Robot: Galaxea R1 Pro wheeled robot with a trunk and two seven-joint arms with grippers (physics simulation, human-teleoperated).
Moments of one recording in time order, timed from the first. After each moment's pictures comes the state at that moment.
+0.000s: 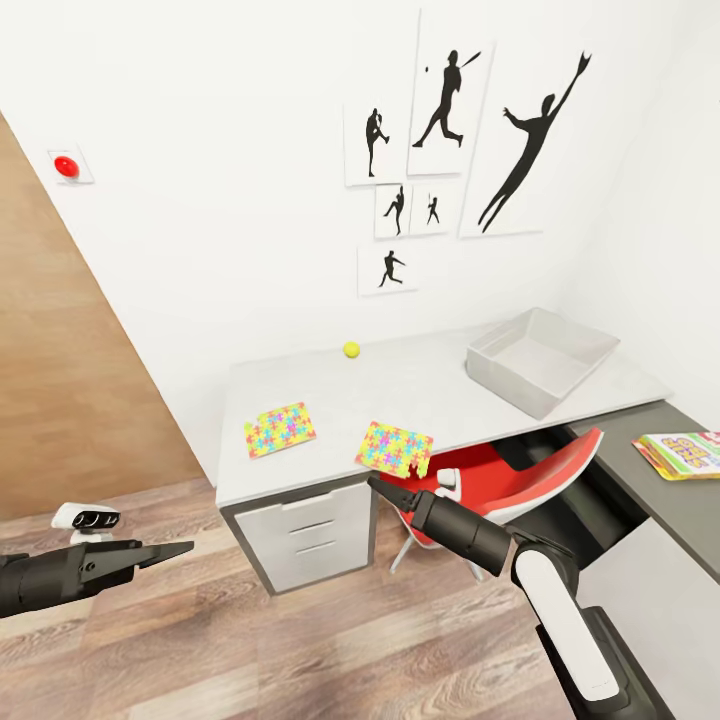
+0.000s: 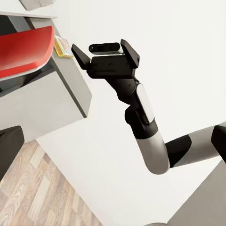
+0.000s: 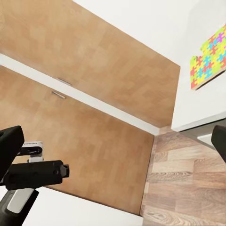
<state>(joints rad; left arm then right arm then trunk) -0.25 0.52 0.17 -1.41 0.54 1.02 -1.56 -0.33 -0.07 0.19 -1.60 -0.97 0.72 0.40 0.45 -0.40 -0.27</state>
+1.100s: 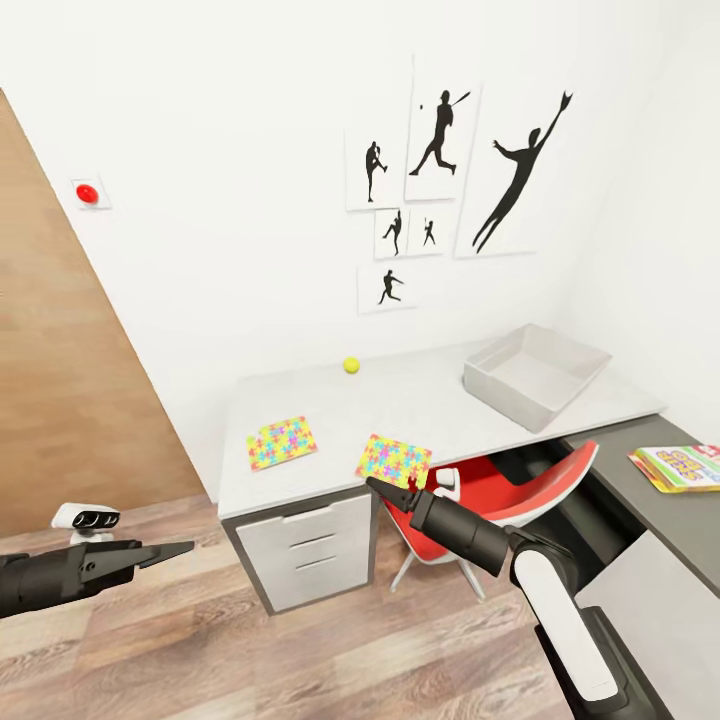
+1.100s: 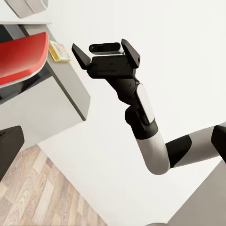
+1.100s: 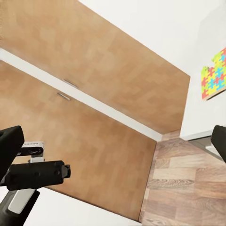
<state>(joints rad) -0.25 0.52 0.17 -1.41 0.54 1.02 -1.56 -0.33 -0.07 0.19 -1.60 -0.97 0.72 0.40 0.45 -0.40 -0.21</state>
